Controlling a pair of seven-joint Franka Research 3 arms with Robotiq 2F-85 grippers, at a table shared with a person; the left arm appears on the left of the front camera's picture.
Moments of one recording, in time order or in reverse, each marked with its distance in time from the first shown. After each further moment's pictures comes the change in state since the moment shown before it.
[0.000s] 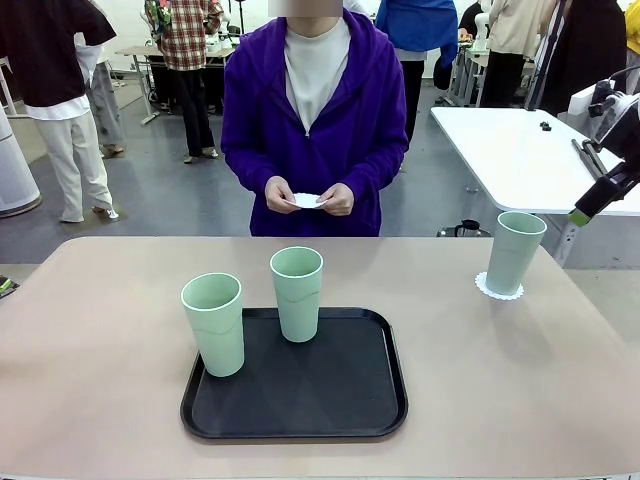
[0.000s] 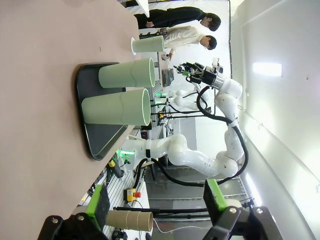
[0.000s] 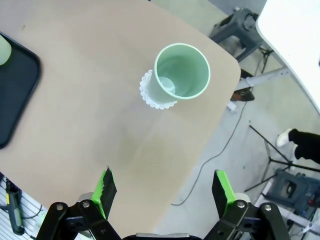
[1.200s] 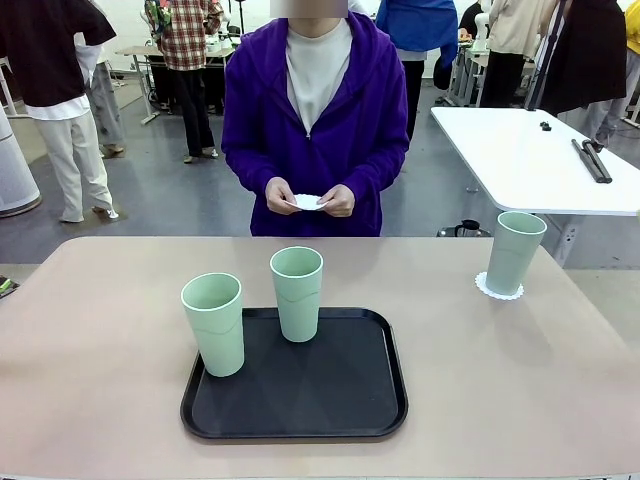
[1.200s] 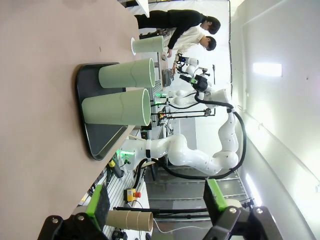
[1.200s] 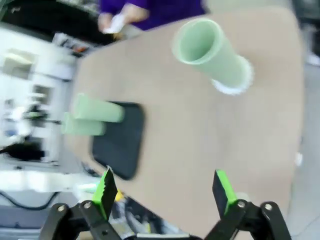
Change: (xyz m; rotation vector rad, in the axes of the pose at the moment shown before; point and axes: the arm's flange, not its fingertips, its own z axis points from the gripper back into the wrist) left arm 0.000 0.000 0.000 0.000 -0.001 0.001; right arm -0.142 -0.101 -0.018 0.763 -0.275 -0.668
